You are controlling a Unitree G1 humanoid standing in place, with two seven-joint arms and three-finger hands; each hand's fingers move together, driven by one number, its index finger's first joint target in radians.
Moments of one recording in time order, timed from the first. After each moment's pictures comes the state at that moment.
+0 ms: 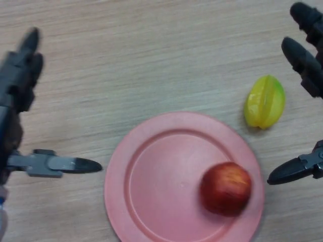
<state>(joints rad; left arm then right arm) 0.04 0.24 0.24 -0.53 -0.11 0.12 -0.18 -0.09 -0.33 -0.24 -0.80 0.29 0.57 0.30</state>
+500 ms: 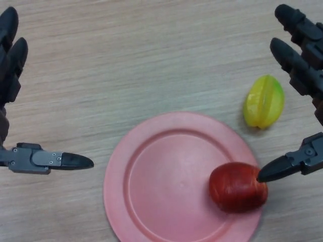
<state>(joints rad) 0.03 0.26 0.28 -0.68 -0.15 0.29 -0.18 -0.13 -0.33 -0.17 -0.76 0.21 0.57 0.30</state>
